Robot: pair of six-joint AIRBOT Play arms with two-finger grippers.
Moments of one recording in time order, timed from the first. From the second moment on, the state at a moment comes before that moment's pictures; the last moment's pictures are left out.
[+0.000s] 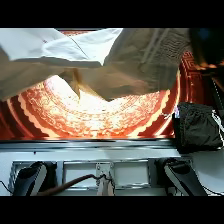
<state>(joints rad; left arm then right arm) 0.21 -0.59 1.46 0.45 -0.79 -1.03 0.14 -0.56 1.17 -0.36 0.66 1.53</state>
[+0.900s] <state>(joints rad) -0.03 -1.11 1.57 0.77 -0.99 -1.05 0.14 -0.58 0.89 -1.05 0.81 2.43</state>
